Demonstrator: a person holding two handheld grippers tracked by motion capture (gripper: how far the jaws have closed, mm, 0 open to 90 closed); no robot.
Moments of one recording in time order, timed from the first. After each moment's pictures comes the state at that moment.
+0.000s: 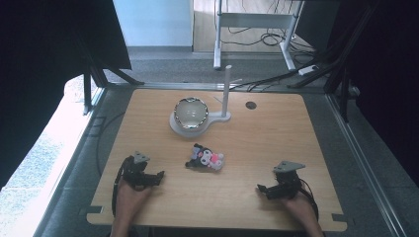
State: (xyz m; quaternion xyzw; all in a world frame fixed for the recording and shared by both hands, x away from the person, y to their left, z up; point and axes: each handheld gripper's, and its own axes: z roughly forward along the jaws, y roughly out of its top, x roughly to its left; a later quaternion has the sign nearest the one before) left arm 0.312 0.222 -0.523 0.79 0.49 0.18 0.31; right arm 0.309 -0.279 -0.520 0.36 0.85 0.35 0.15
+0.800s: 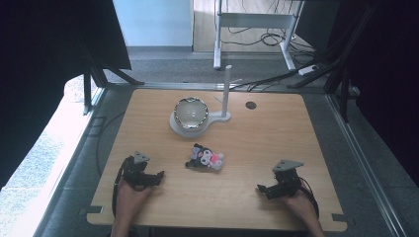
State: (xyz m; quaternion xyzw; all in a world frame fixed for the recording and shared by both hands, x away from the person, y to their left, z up) left arm 0.312 0.221 -0.523 0.79 0.50 0.18 0.31; right arm 0.313 -0.278 -0.518 0.36 0.86 0.34 0.14
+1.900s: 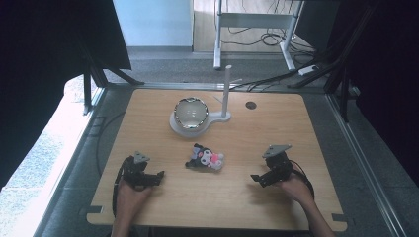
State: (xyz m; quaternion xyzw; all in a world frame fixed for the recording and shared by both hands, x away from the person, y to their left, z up) left arm 0.312 0.221 -0.523 0.79 0.50 0.18 0.31; right arm 0.351 -0.249 -0.486 0.29 0.90 0.32 0.12
